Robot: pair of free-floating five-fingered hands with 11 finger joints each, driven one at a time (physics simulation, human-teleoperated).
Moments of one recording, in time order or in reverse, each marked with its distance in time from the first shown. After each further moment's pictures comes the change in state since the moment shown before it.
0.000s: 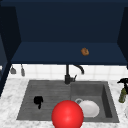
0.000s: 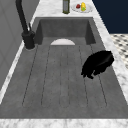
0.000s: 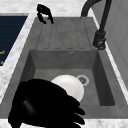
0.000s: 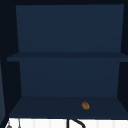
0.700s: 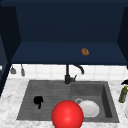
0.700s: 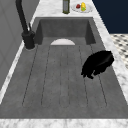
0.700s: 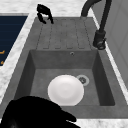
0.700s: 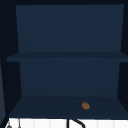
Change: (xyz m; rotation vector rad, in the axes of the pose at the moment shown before) left hand 0.000 0.000 0.000 0.000 0.000 0.000; right hand -0.028 0.014 0.007 0.007 0.034 0.008
